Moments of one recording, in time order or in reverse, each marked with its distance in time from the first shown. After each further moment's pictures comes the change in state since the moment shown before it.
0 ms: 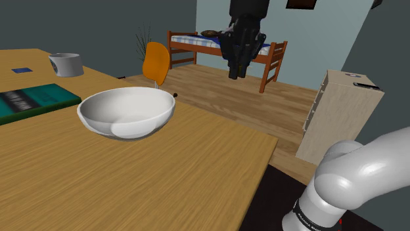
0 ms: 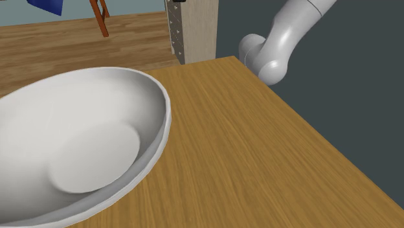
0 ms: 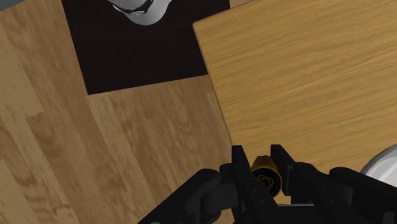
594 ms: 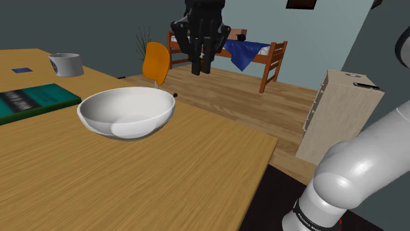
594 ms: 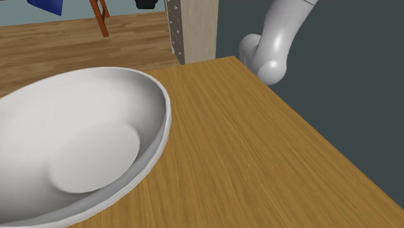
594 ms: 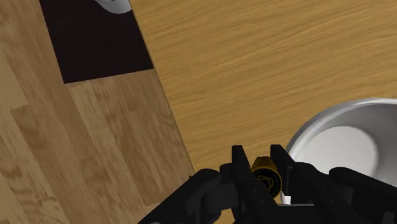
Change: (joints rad) arm -0.024 0.254 0.180 0.244 -0.030 0.023 0.174
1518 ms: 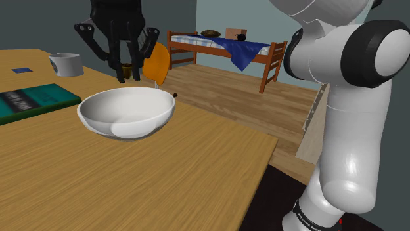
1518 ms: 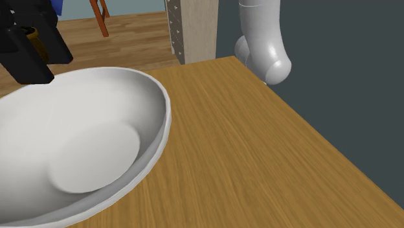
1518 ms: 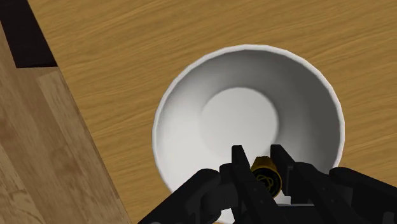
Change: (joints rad) arm 0.222 0.623 0.291 0.545 -0.399 -0.054 0.390
